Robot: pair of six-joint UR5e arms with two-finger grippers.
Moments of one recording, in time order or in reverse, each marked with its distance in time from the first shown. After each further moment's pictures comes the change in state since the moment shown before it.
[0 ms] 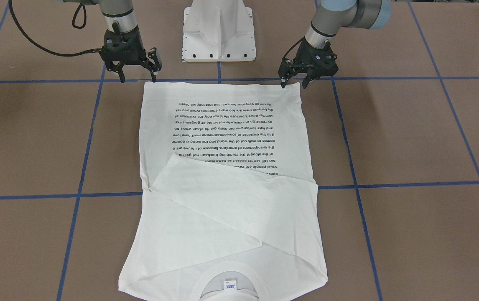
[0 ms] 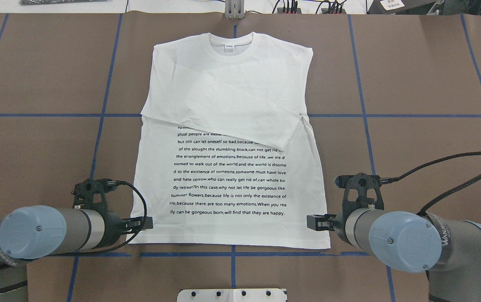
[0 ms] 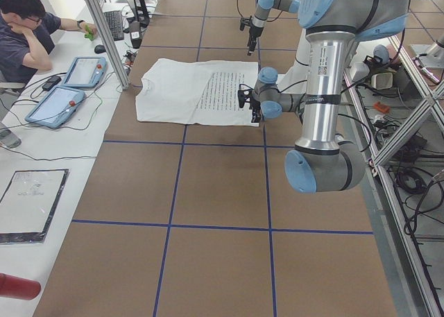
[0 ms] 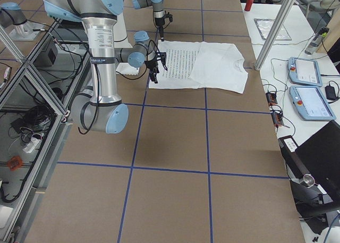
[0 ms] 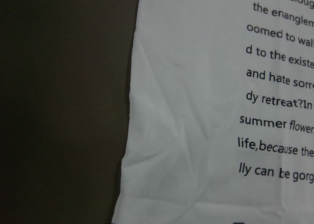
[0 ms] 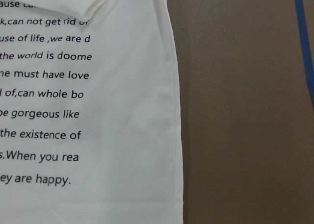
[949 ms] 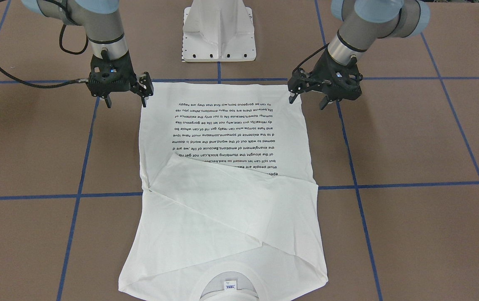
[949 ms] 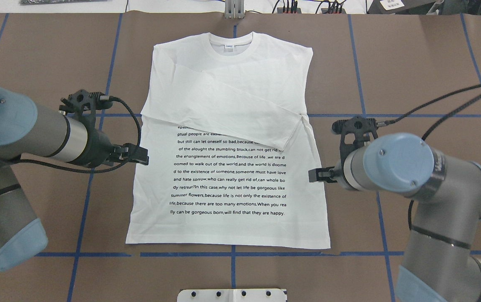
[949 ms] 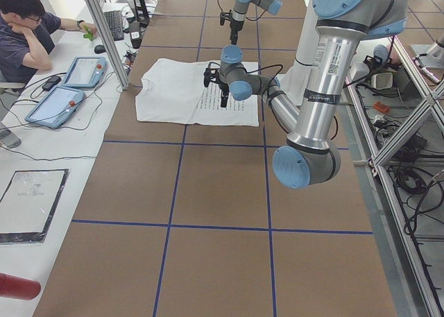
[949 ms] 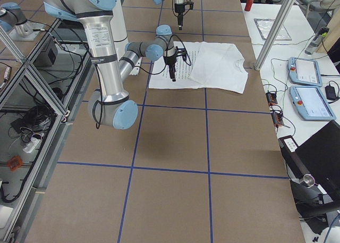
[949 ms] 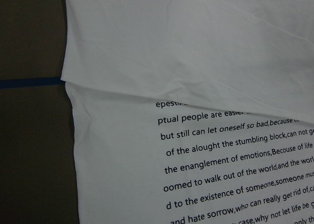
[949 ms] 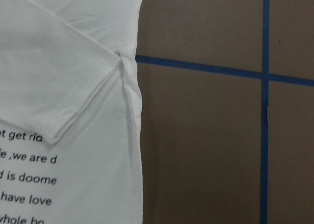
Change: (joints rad) left arm -0.350 -0.148 -0.009 0.137 -0.329 0.358; right arm 0.205 0.119 -0.069 -0.091 0.153 -0.184
